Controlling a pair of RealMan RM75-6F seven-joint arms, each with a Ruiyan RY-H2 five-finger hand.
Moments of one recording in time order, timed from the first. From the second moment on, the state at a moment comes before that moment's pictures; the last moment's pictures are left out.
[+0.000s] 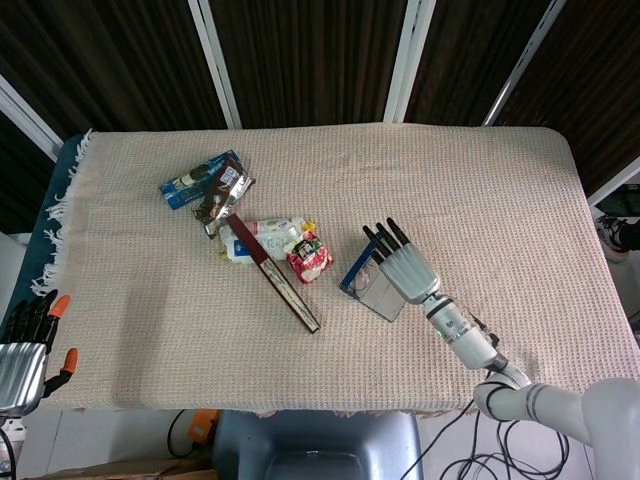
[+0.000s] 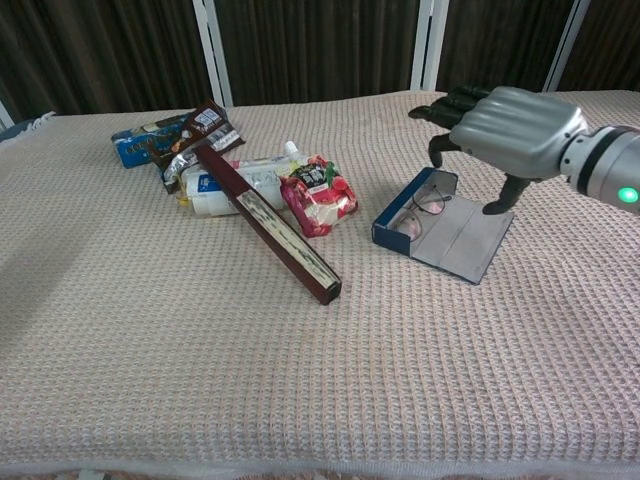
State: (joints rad) left arm -0.08 -1.14 -0.04 -1.61 1.55 1.55 0.10; right arm 0.77 -1.56 0.03 -1.14 -1.42 1.09 -0.54
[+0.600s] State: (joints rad) left arm -0.08 -1.14 -0.04 -1.61 1.55 1.54 0.11; right arm 0.72 -1.65 -0.06 -0.87 -1.56 1.07 -0.28
